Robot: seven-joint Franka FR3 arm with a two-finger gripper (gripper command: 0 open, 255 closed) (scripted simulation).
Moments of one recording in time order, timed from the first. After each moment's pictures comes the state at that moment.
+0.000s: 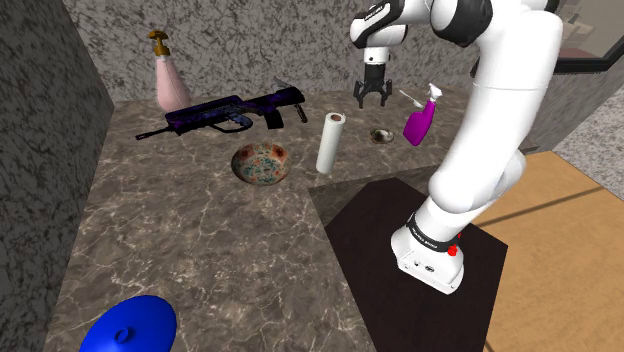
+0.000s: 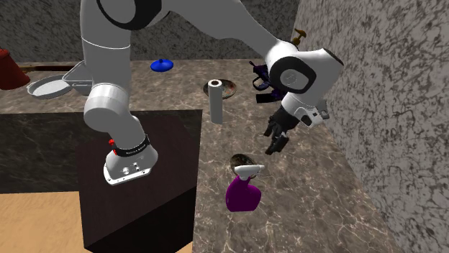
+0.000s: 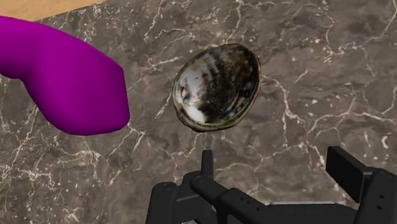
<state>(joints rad) -0.32 0.35 -0.36 -1.85 0.03 1.82 0.00</state>
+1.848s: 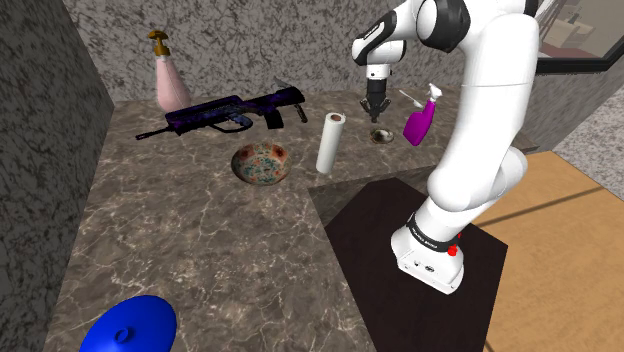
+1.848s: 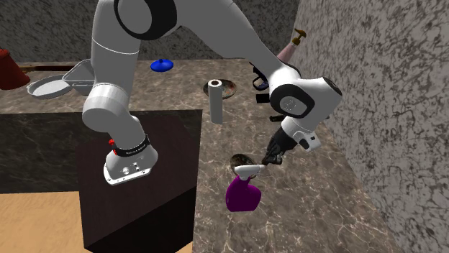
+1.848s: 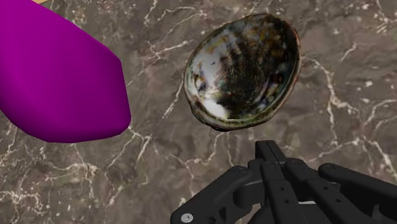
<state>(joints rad) -0.37 0.47 -0.37 -1.85 0.06 1.90 -0.02</state>
